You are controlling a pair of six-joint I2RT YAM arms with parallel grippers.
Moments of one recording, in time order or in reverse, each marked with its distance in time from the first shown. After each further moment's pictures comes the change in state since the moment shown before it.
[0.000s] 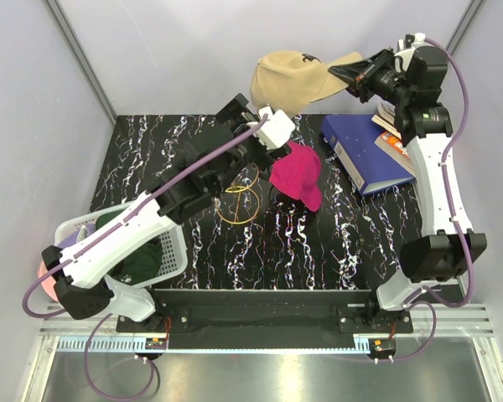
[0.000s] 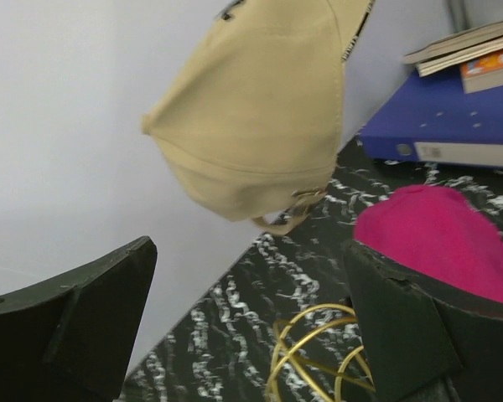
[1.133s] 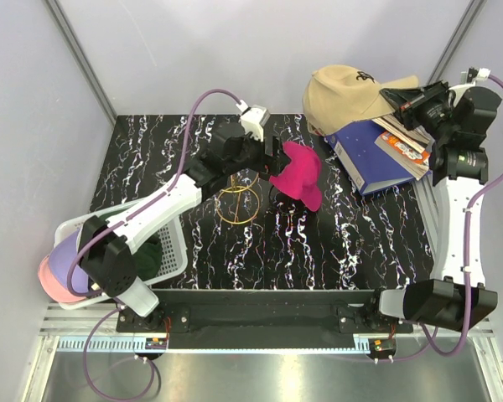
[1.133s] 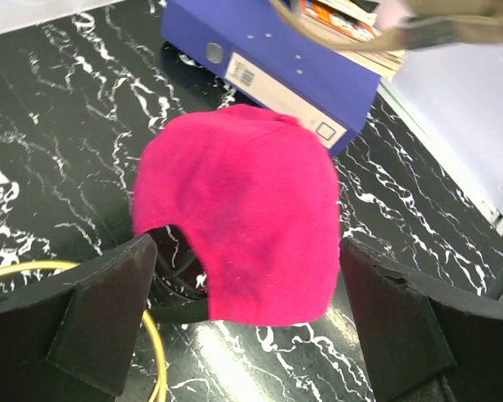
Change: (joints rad) left arm 0.281 0.204 -0.236 0.135 0.527 -0.917; right arm -0.265 -0.333 -0.372 0.061 0.044 -0.082
